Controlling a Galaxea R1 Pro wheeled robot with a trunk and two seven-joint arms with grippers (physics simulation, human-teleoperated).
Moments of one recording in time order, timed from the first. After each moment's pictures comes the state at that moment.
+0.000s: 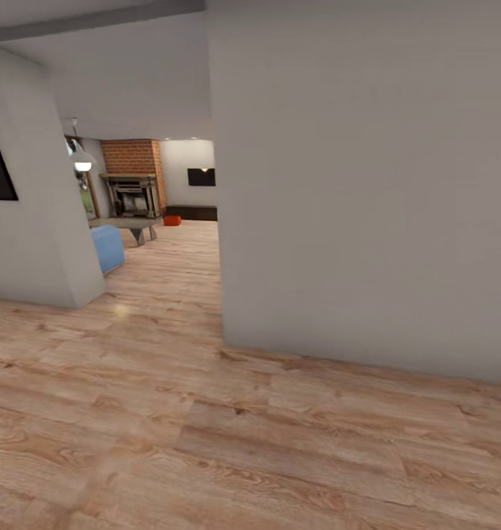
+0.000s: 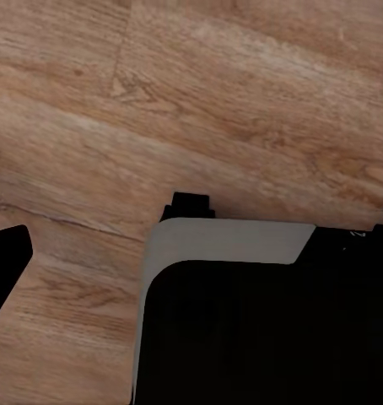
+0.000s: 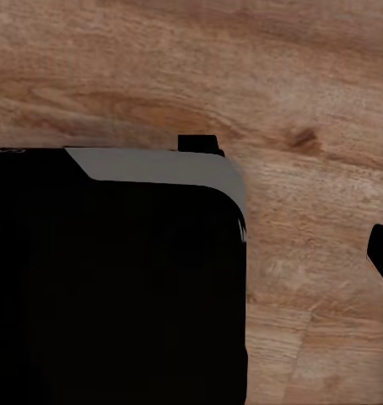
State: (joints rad) left arm -0.21 0.02 0.00 -0.01 0.10 -0.05 0.03; right arm -0.15 0.03 0.53 0.03 -0.52 -0.06 -0.07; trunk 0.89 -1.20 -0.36
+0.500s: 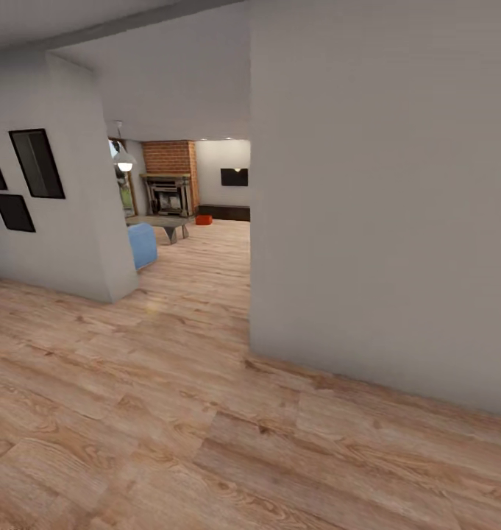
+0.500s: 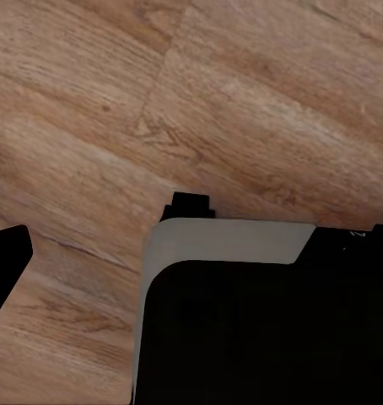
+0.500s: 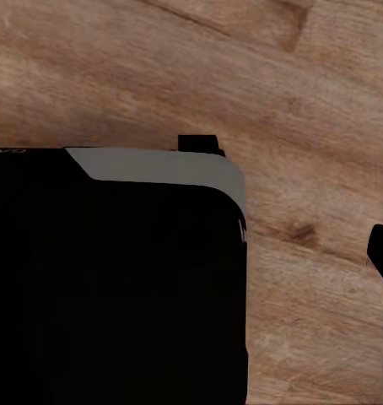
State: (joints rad) left arm -0.21 0.02 0.00 -0.01 0.10 -0.05 0.03; right arm -0.15 0.03 0.53 0.03 -0.52 -0.06 -0.07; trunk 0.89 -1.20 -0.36
